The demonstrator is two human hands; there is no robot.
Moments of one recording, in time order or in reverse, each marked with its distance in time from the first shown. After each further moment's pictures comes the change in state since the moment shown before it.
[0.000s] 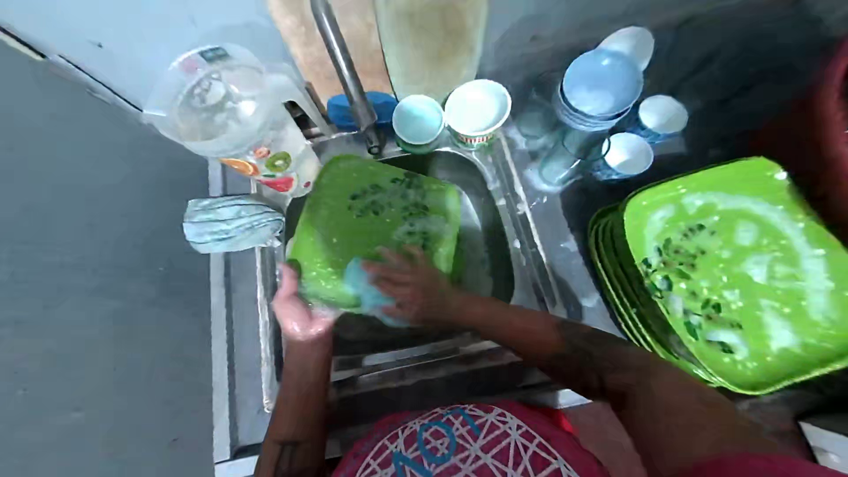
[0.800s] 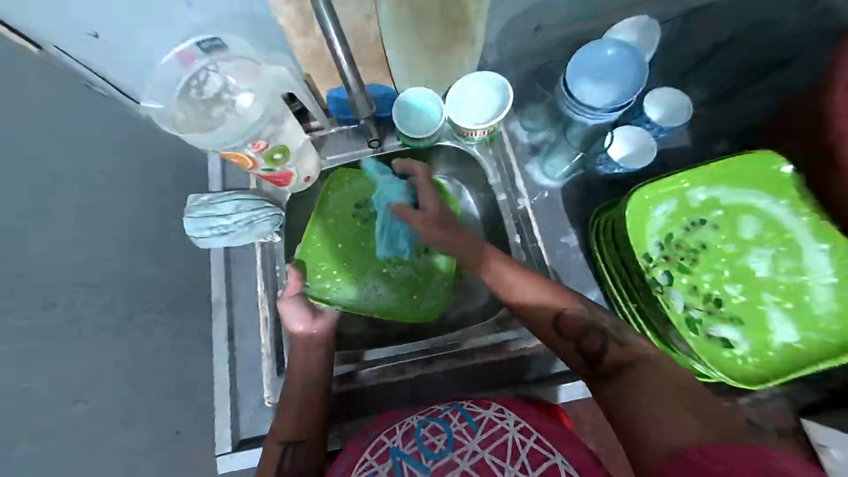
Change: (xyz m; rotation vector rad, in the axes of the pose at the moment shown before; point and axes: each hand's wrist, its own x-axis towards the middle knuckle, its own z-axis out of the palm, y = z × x) left_hand -0.008 -0.007 0.007 0.024 0.248 0.020; right_hand 0.052 0.022 -0.073 0.738 0.300 0.364
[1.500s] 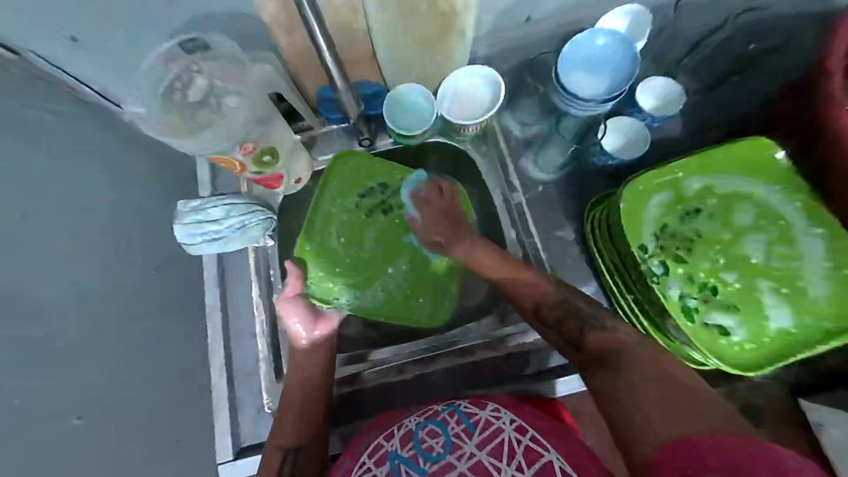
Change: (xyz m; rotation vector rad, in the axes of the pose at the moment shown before) left_hand -0.008 -0.002 0.014 0.070 -0.143 -0.053; right_hand -0.006 0.071 -0.014 -0.912 -0.007 -0.061
